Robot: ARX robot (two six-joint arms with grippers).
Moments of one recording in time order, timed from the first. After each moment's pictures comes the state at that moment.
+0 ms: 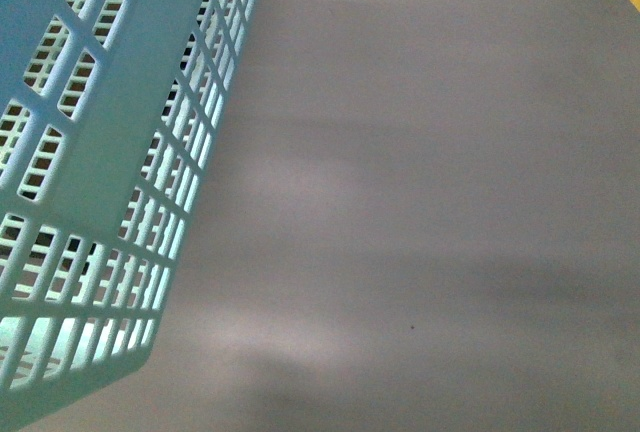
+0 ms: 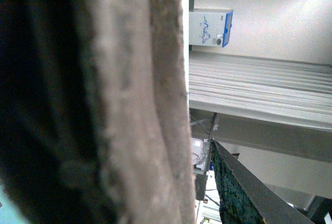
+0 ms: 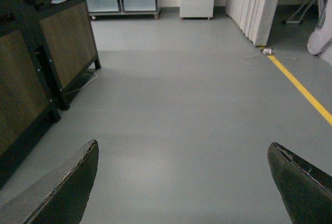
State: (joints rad) left arm -0.14 0.92 0.80 -0.10 0.02 -1.58; right arm 0.00 0.00 0.02 0.00 0.00 0.00
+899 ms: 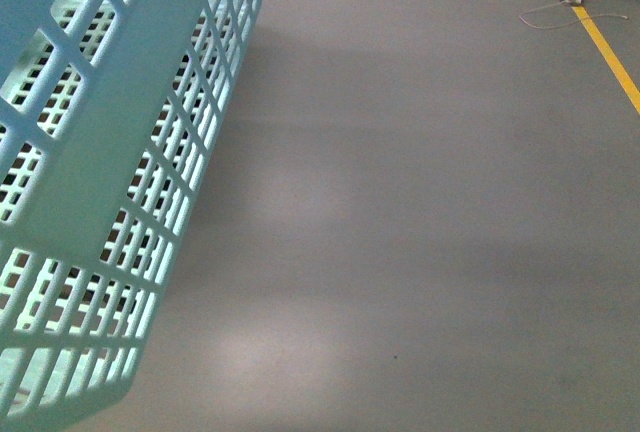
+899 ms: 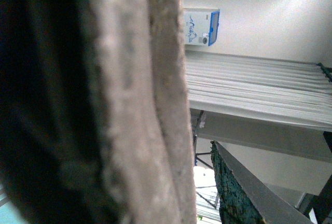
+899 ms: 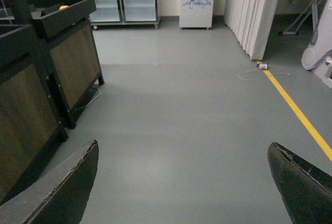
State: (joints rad) left arm -0.14 0.92 0.80 -0.10 0.02 -1.58; right arm 0.00 0.00 0.02 0.00 0.00 0.00
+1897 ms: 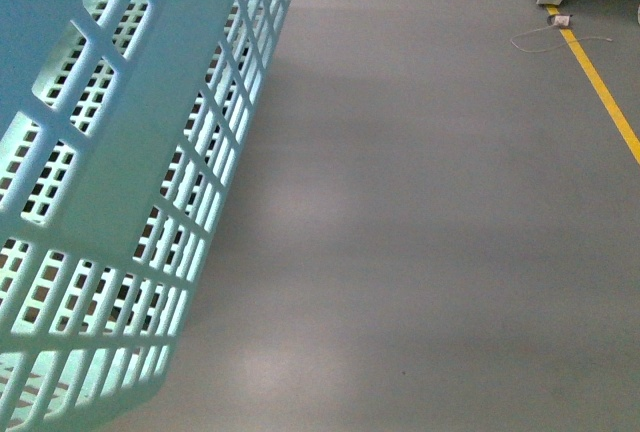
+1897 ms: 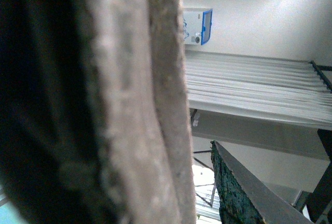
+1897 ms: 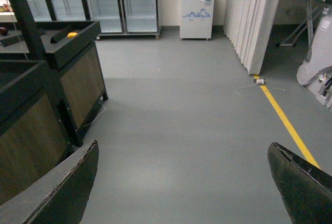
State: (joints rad) left arm -0.15 0.92 0.81 -0.10 0.04 -1.60; right arm 0.00 0.00 0.02 0.00 0.00 0.00
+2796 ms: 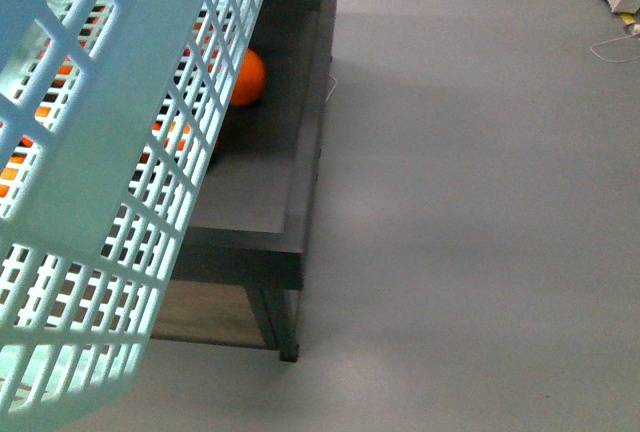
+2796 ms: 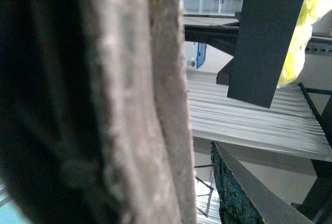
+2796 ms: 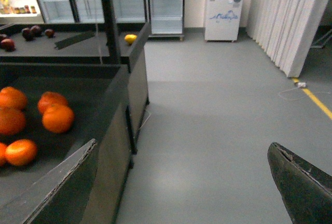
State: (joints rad) left arm -0.15 0.91 0.81 -0.10 0.02 -1.58; right arm 0.00 0.00 0.02 0.00 0.00 0.00
